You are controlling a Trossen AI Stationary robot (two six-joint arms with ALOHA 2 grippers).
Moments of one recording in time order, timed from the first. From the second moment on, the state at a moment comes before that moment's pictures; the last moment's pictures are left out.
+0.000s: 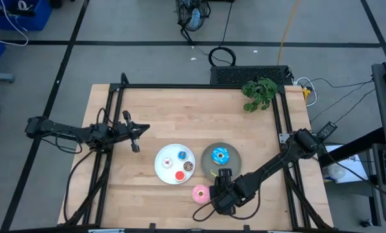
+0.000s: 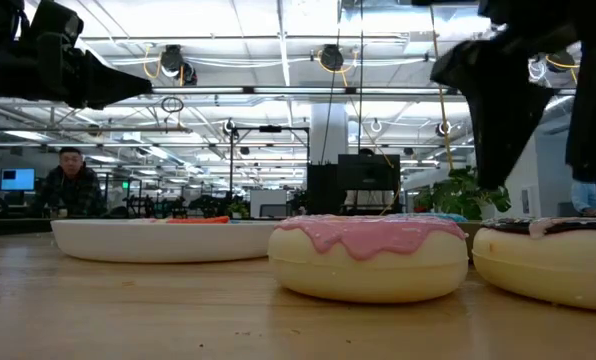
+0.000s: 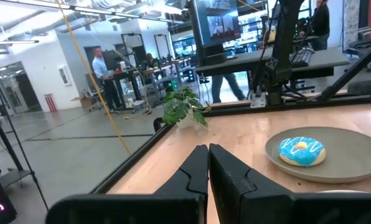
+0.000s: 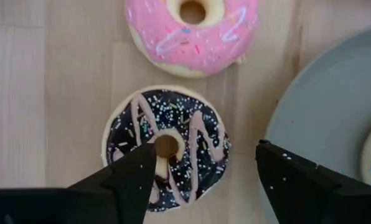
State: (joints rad) left arm -0.13 0.34 0.01 0.42 -0.43 0.23; right arm 0.61 1.94 1.43 -0.83 0.18 0.54
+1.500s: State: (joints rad) left arm -0.13 0.34 0.01 0.42 -0.43 0.20; right arm 0.47 1.54 1.26 -0.95 0.18 0.67
